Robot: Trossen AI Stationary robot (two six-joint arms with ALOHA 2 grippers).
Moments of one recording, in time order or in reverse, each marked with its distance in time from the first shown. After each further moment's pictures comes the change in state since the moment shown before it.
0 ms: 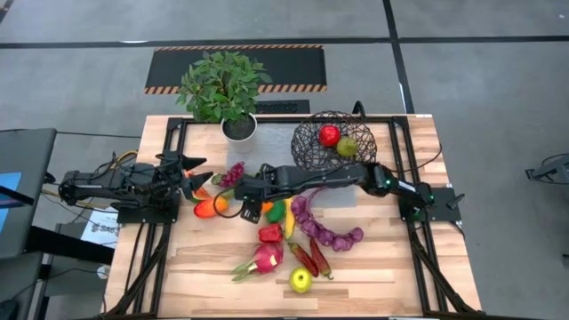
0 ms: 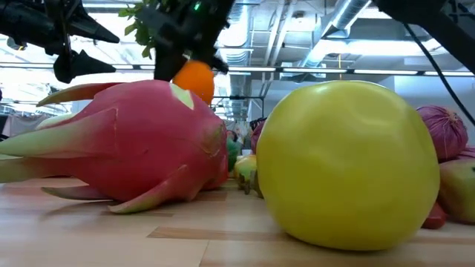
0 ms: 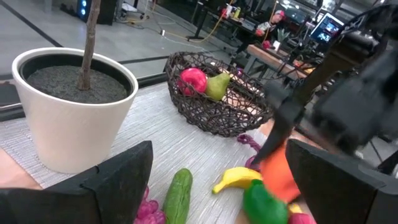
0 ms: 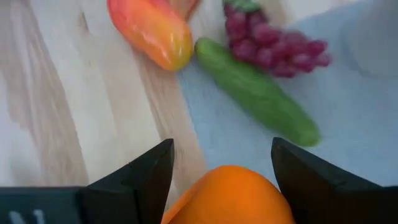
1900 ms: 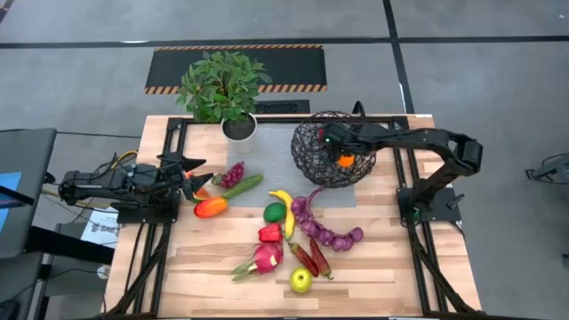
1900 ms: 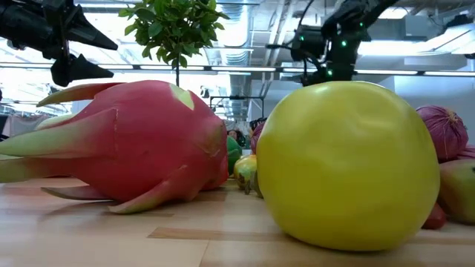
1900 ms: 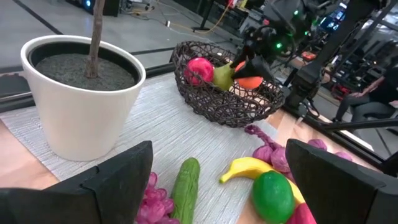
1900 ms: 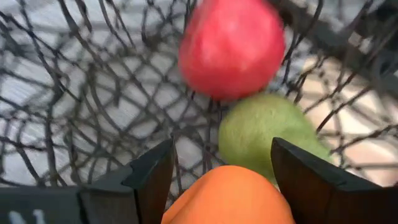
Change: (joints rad) left arm 0.000 0.000 0.000 -0.053 -0.003 -0.021; right arm -0.474 -0.835 -1.288 0.241 0.113 0.192
